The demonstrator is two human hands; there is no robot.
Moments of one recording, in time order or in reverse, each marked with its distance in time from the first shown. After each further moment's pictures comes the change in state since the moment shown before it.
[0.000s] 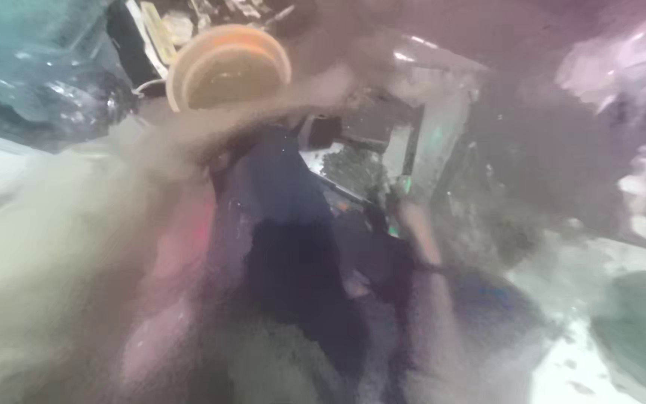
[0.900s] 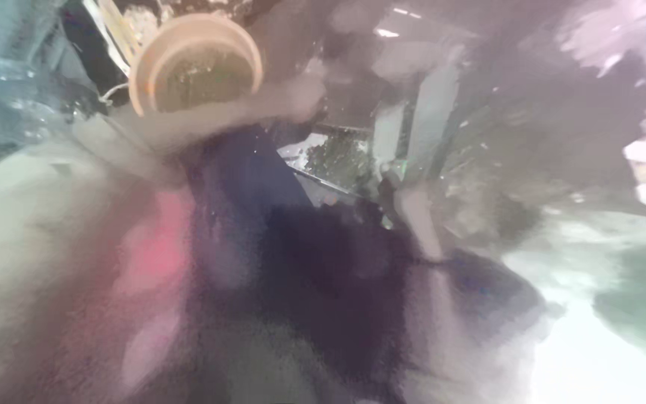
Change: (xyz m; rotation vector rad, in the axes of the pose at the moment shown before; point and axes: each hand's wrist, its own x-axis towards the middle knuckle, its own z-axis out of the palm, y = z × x) left_hand 0.014 0.004 0.027 0.223 -0.312 -0.252; right_hand -0.002 -0.009 -0.014 0.086 0.002 0.030
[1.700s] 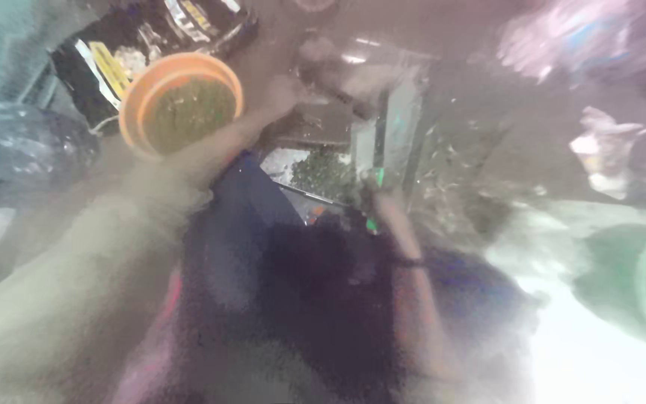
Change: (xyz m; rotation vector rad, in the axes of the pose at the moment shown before) left_hand 0.026 -0.012 -0.010 -0.445 0.303 -0.301; right_hand -0.002 -0.012 -0.001 0.096 0.005 0.054
